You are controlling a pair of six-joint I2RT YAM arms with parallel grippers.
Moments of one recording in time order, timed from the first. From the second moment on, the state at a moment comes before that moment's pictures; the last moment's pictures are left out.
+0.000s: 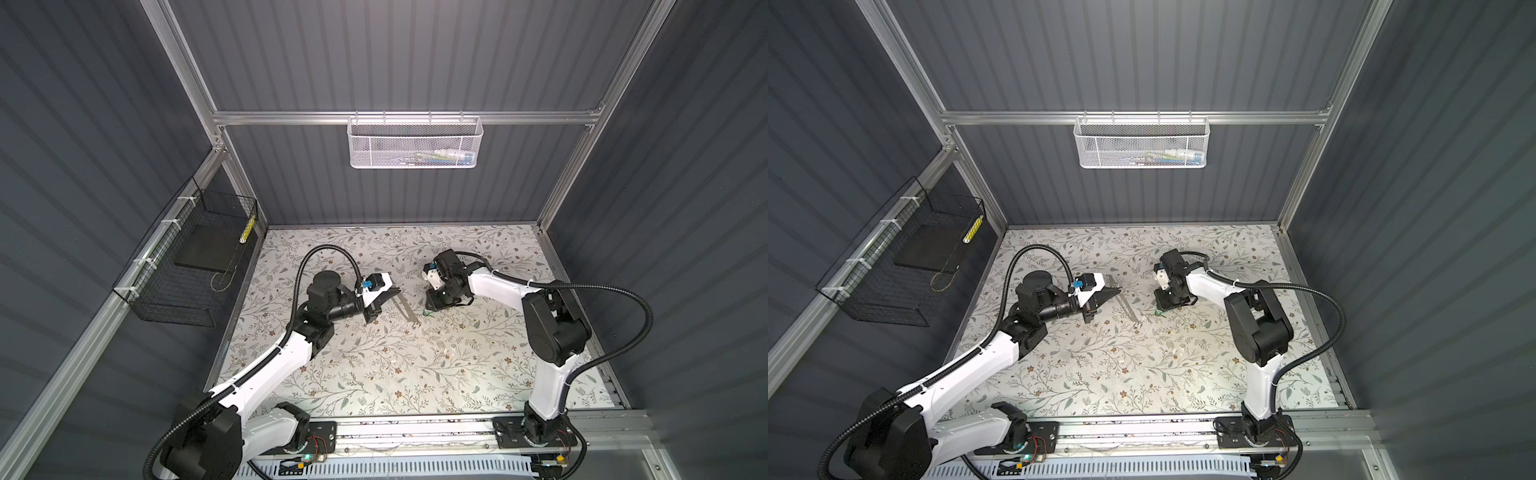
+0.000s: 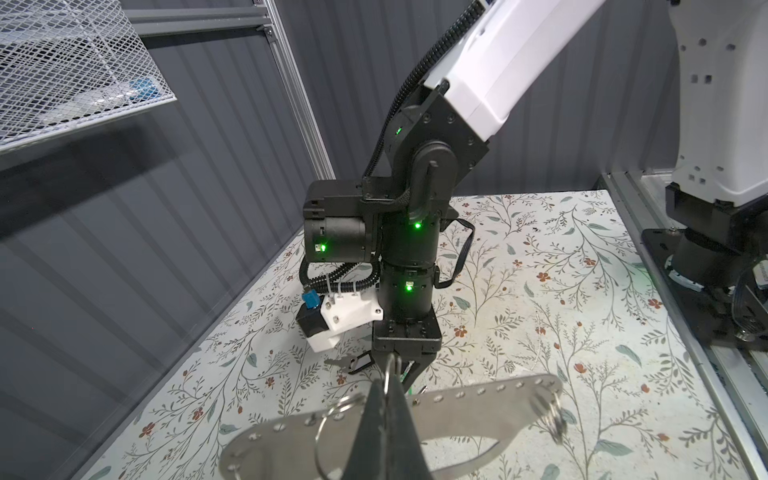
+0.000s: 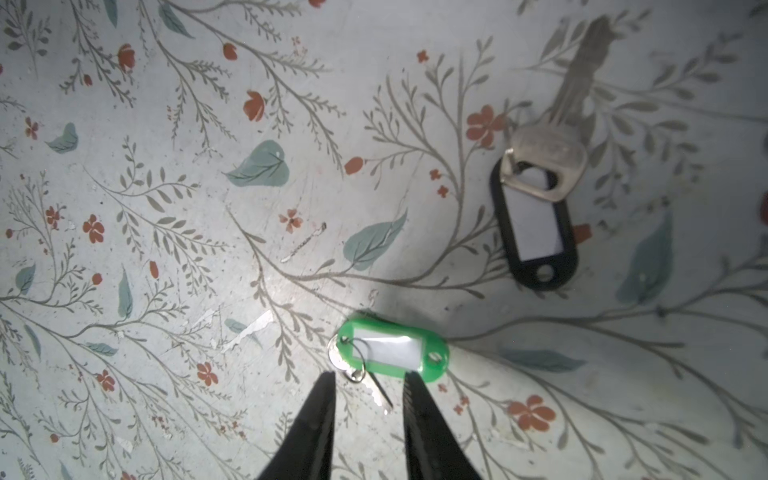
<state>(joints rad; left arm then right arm) -0.50 1.16 0.71 0.28 0.70 0.38 0.50 1.92 1.30 -0.61 -0.24 0.13</state>
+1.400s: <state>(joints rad) -0.50 1.17 0.68 0.31 0.67 0.38 0.56 1.89 1.26 -0.60 -0.16 0.13</state>
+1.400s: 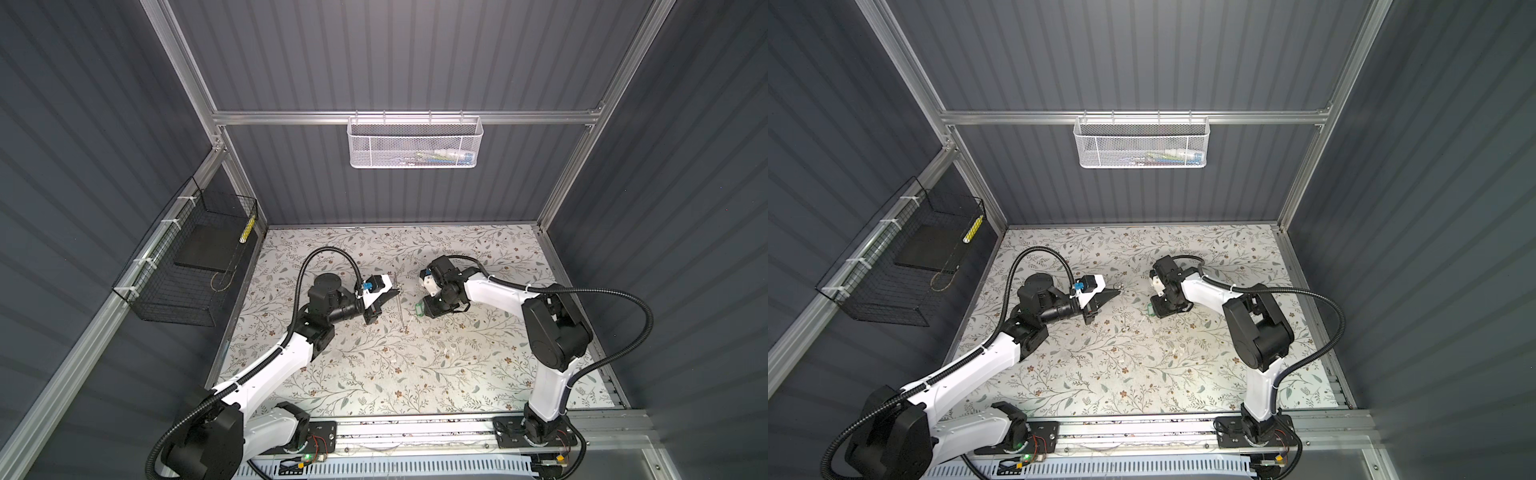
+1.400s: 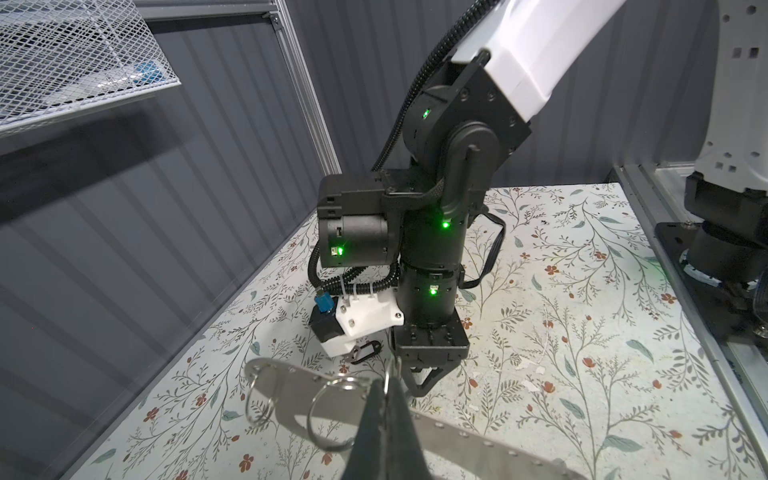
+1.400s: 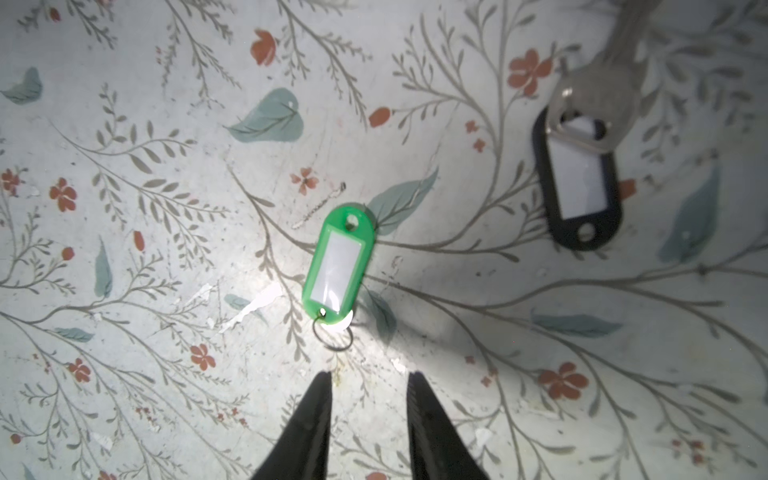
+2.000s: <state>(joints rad) -0.50 1.16 0.66 0.32 0.67 0.38 0.54 1.81 1.21 -0.59 -0.22 -0.40</state>
